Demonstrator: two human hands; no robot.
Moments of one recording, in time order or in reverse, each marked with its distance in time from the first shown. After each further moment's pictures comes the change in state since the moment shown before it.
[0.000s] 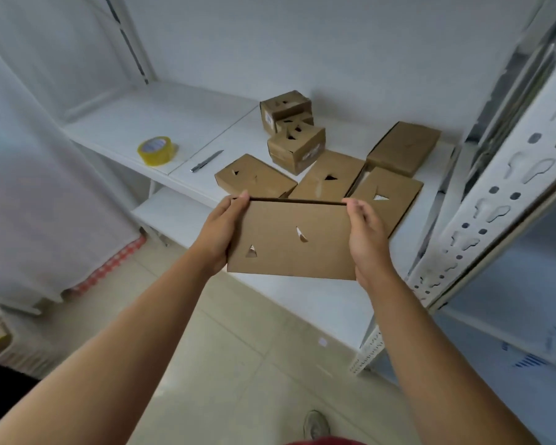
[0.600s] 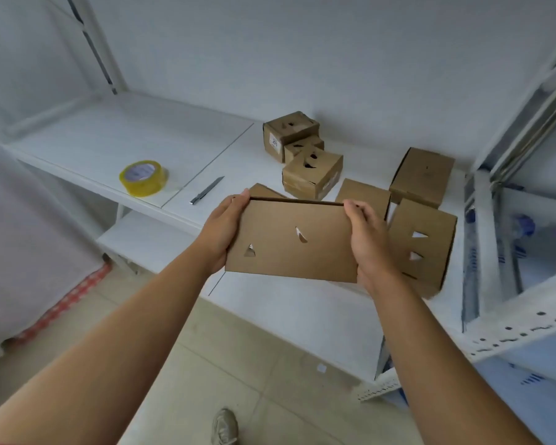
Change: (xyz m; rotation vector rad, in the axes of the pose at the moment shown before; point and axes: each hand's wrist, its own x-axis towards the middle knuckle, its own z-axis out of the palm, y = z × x) left_hand 0.147 0.020 -0.084 -0.018 -0.125 -0.067; right_hand 0.066 -0.020 0.114 -0.120 0.098 0.025
